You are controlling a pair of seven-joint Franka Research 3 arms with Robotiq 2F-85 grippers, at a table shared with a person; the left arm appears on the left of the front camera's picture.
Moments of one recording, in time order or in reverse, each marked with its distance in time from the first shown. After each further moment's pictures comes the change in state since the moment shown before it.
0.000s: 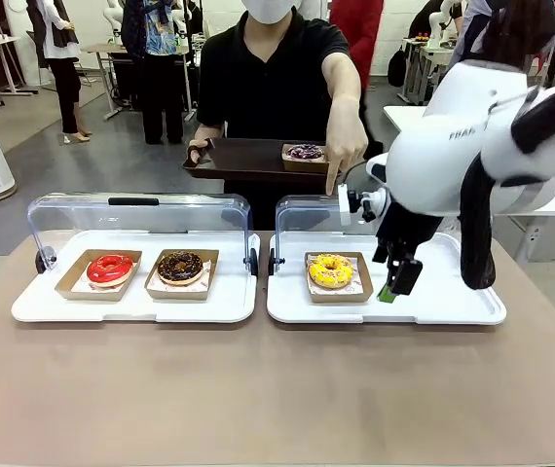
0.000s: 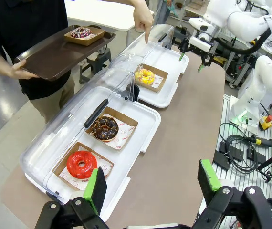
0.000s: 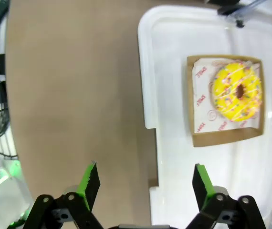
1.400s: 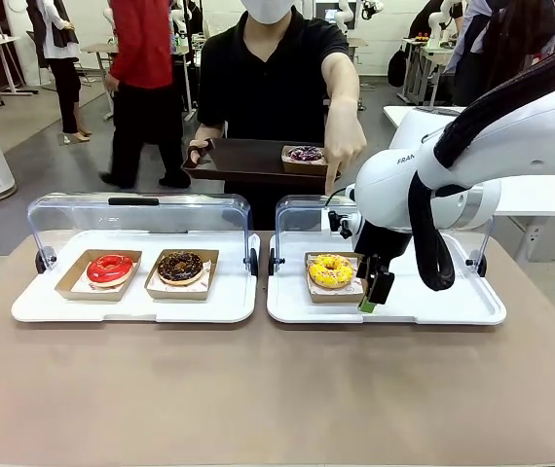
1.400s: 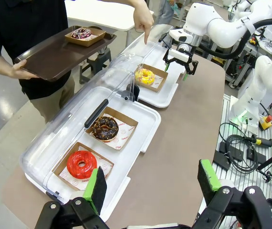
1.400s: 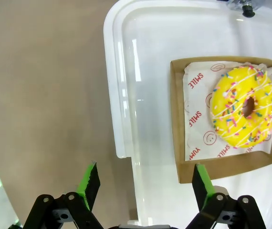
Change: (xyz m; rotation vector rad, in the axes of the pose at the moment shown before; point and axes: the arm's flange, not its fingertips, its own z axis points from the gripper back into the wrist) left arm 0.000 0.000 0.000 0.000 0.000 0.000; right arm 0.009 -0.046 -0.064 0.076 0.008 -0.017
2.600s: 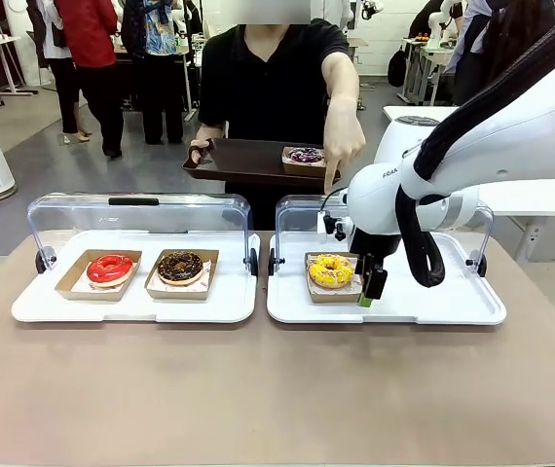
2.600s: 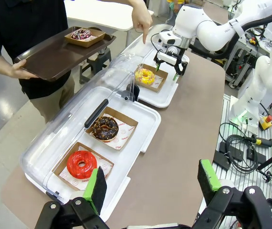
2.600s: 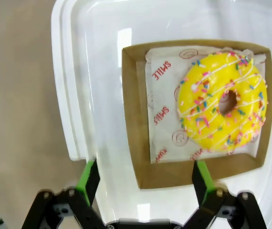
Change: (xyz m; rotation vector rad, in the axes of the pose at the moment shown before) left arm 0.000 0.000 0.000 0.000 0.000 0.000; right arm 0.001 -0.038 -0.027 -0.026 0.053 0.009
